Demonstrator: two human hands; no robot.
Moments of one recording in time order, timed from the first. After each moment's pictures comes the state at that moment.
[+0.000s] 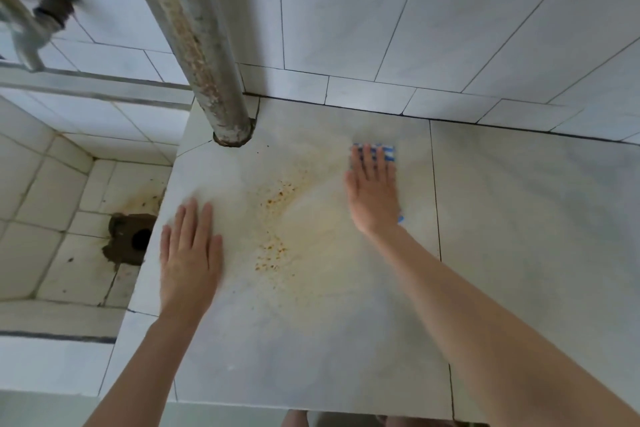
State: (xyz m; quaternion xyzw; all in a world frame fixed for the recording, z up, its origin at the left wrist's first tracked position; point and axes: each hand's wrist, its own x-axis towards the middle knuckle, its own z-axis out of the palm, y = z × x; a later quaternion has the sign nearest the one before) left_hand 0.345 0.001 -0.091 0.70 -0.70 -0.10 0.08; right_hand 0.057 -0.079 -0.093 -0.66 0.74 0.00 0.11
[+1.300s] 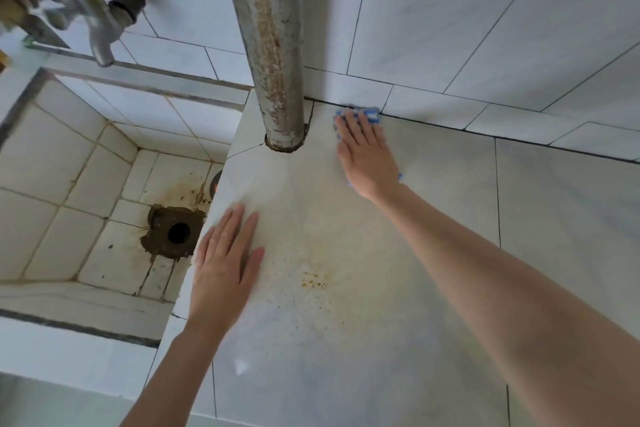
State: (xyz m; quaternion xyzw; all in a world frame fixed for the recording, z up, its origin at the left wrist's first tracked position) left_hand 0.366 -0.003 -0.084 0.67 -0.72 -0.16 0.12; right_hand 0.130 -0.174 -0.088 -0.77 0.63 0.00 0.09
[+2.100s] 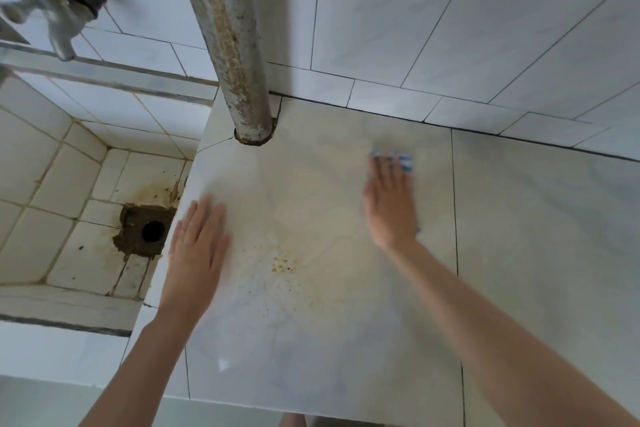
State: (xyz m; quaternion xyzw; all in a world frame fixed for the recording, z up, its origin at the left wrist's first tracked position) left_hand 0.361 -0.002 -0.077 0.68 -0.70 -0.19 0.16; right_hand 0.059 -0.071 -0.098 -0.67 0.73 -0.05 0.08
